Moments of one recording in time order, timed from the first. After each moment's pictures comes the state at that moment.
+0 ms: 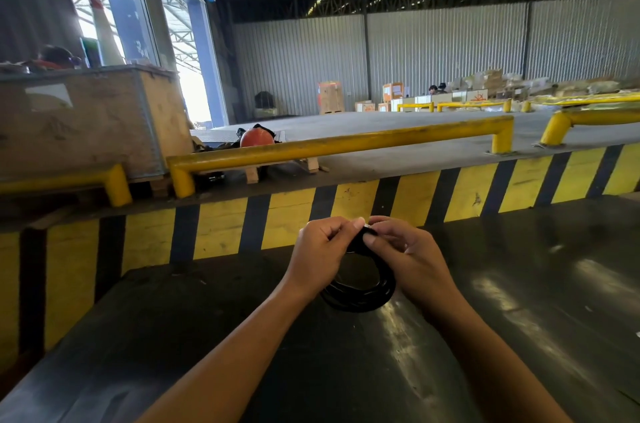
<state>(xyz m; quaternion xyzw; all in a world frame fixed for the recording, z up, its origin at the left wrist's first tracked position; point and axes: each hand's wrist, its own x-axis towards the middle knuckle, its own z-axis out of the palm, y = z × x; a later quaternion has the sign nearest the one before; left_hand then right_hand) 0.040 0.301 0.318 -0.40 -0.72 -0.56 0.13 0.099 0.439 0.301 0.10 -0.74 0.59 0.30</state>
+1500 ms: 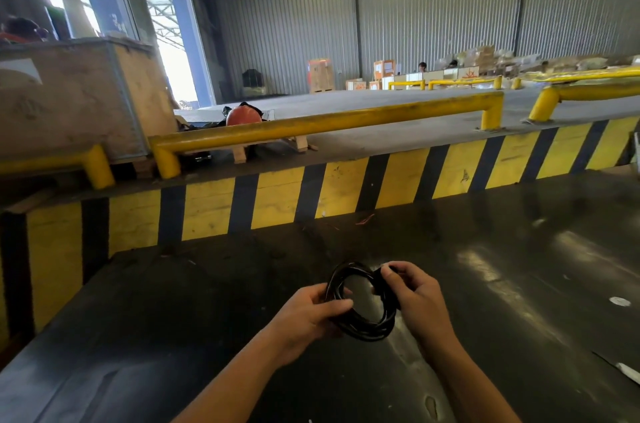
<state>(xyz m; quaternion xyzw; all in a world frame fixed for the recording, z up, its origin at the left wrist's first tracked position) 0.037 0.271 0.204 -0.23 -0.65 -0.66 -0.29 0.099 0.458 0.196 -0.06 -0.67 0.69 0.27</state>
